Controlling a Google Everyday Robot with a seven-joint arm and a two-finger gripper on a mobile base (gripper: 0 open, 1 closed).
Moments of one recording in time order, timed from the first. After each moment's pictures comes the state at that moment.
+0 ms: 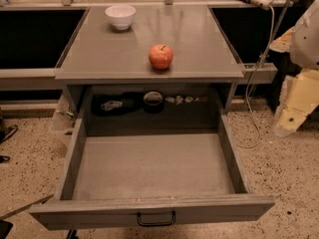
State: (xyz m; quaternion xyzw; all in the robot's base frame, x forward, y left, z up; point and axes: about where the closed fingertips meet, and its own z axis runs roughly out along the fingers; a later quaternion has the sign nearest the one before) arm 0.438 -0.217 0.977 -0.60 0.78 -0.03 0.16
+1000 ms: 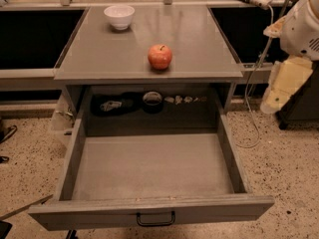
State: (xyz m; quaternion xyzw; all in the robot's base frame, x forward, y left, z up) arm 0.495 -0.223 0.973 -0.61 0.77 -0.06 0.21
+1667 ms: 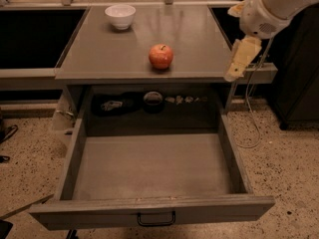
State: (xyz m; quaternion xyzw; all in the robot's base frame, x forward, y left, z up) arm 0.620 -0.192 0.962 -0.64 0.71 -0.06 0.29
